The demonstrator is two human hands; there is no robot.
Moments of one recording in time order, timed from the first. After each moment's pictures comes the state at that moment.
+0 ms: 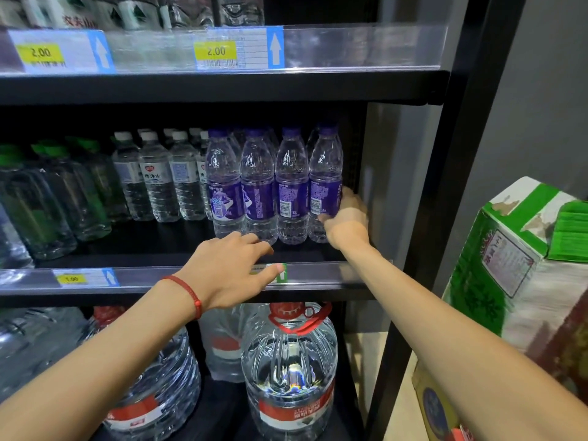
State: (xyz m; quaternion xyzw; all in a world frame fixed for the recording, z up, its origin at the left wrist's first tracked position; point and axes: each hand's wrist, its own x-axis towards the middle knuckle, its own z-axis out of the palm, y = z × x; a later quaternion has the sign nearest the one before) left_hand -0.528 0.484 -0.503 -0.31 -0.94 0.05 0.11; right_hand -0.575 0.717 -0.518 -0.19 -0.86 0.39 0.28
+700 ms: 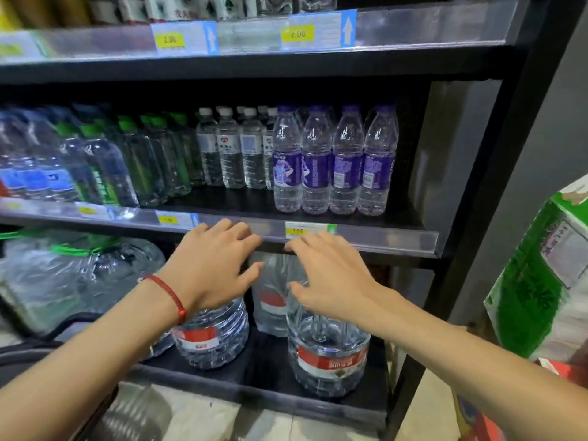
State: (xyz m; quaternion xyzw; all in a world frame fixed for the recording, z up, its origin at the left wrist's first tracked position) left_hand -0.436 0.385 -0.518 -0.25 -0.94 0.14 0.19; right_hand -0.413 0.602 -0.537 0.20 -0.97 0.04 0.15
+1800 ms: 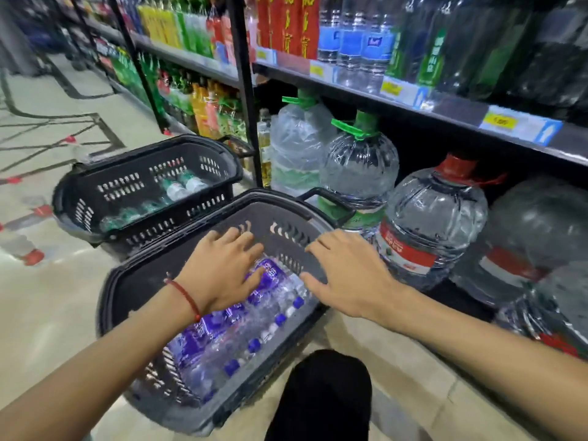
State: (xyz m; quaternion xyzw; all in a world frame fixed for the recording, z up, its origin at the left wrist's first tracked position) left_hand -0.236 -0.006 -0.691 0.02 -0.98 0.16 0.06; right_hand -0.355 0.212 -0.680 0.50 -0.87 0.00 0.05
